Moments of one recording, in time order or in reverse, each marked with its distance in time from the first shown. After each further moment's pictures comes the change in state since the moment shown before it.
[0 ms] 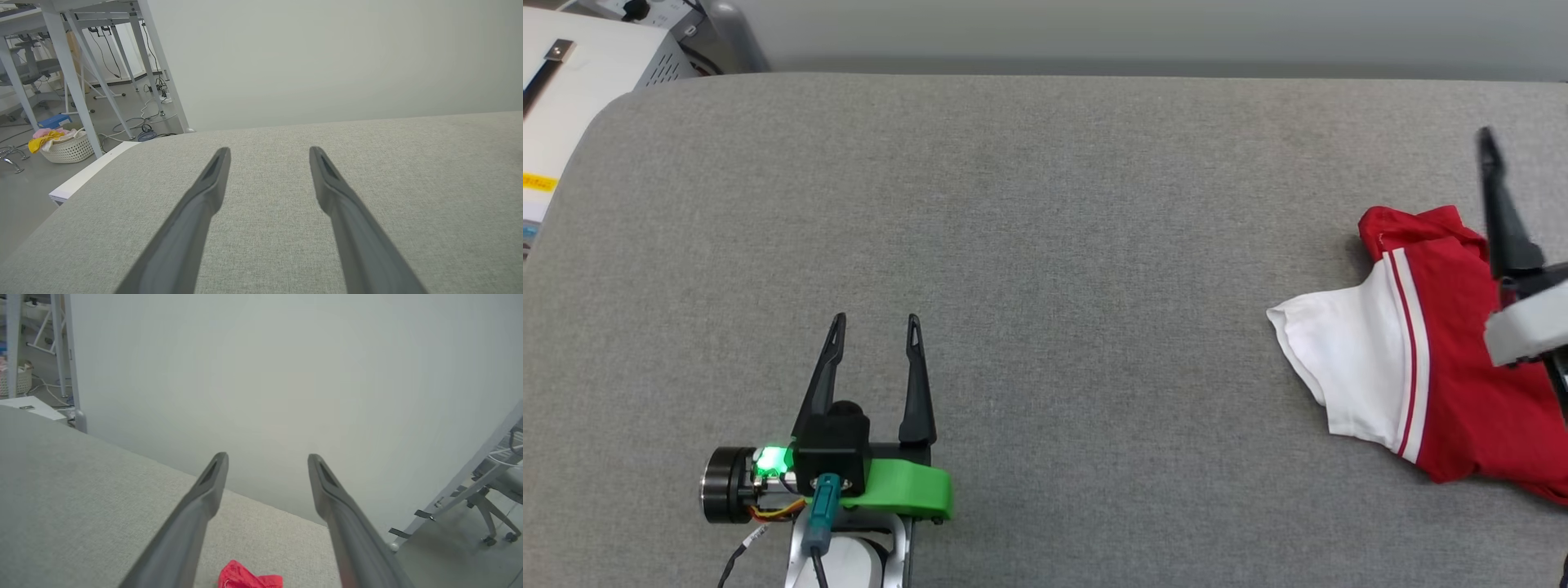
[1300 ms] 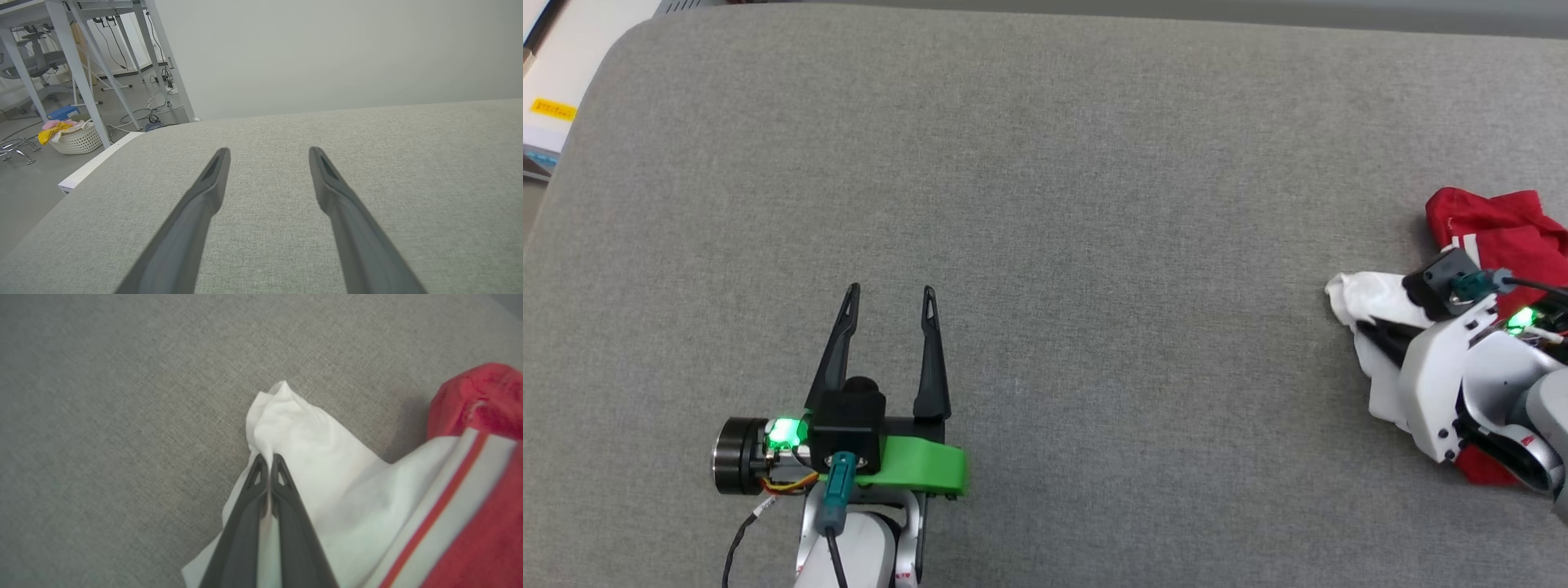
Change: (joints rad) left arm -0.057 0.003 -0.038 0.001 0.000 0.021 0.000; right arm -0.219 -0.350 0.755 0.383 0.532 0.000 0.308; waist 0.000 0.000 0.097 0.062
